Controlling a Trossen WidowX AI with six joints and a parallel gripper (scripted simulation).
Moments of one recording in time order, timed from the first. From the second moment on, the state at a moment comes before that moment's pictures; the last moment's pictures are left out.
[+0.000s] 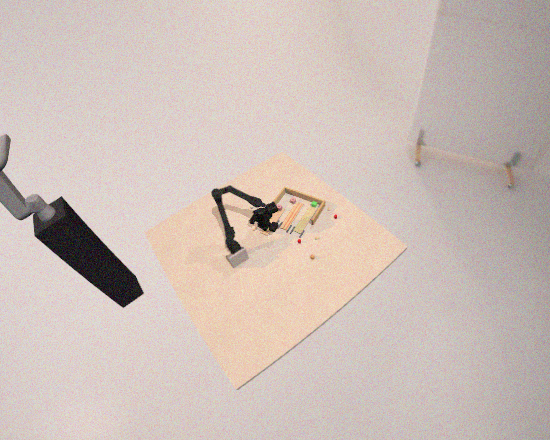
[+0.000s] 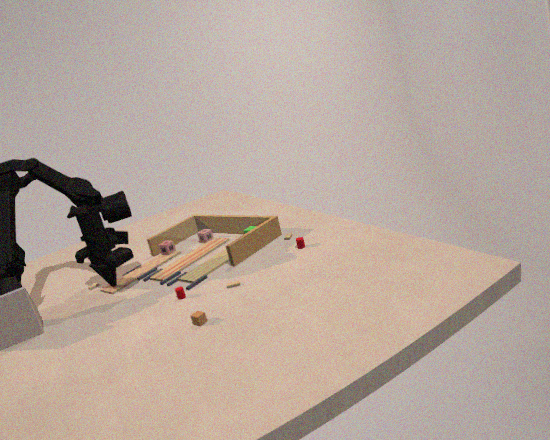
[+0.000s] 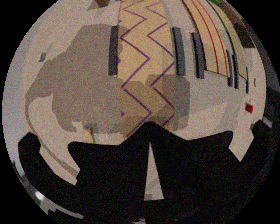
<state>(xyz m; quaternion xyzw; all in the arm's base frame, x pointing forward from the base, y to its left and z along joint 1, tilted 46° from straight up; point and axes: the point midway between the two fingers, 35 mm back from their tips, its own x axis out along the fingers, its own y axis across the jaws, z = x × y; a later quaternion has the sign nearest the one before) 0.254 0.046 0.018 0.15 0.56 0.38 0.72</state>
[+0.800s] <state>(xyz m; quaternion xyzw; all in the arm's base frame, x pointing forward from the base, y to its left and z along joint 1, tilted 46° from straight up) 0.220 0.038 0.007 0.15 0.56 0.38 0.72</state>
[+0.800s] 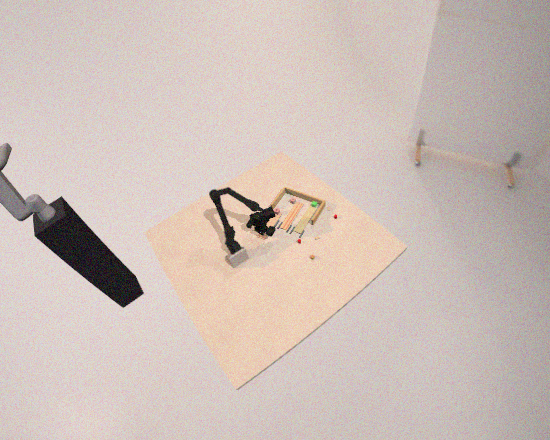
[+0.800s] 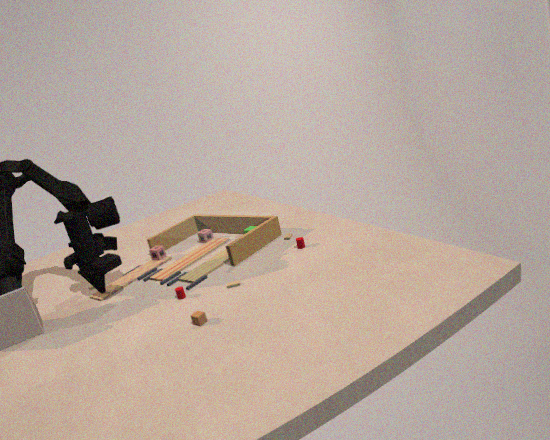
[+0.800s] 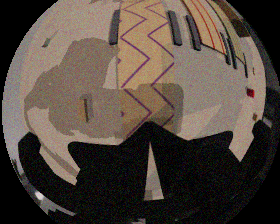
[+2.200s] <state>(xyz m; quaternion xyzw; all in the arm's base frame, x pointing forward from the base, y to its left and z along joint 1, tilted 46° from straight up) 0.188 0.003 0.022 0.15 0.57 0.39 0.71</state>
